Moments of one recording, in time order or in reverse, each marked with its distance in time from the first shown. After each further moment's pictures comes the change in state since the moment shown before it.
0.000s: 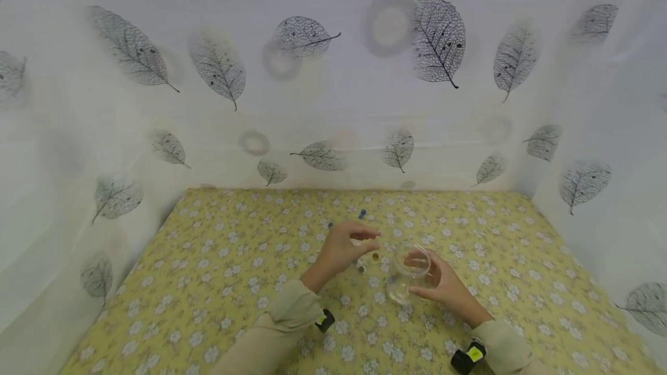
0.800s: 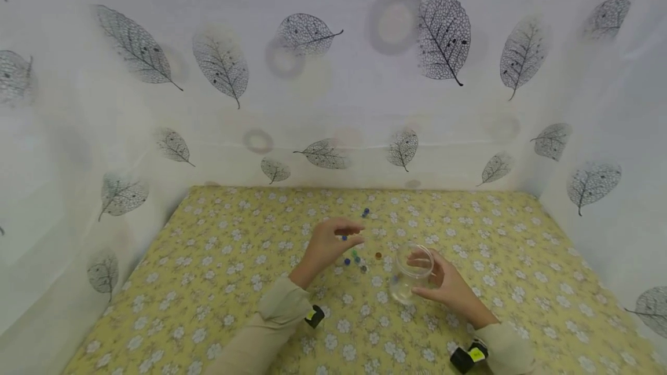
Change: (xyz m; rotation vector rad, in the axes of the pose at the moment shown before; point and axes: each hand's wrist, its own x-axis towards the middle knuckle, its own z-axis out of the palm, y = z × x) left_hand -0.005 -0.026 -0.017 -0.001 0.072 -0.047; right_hand 0.001 -0.003 0.000 -0.017 -0.007 0.016
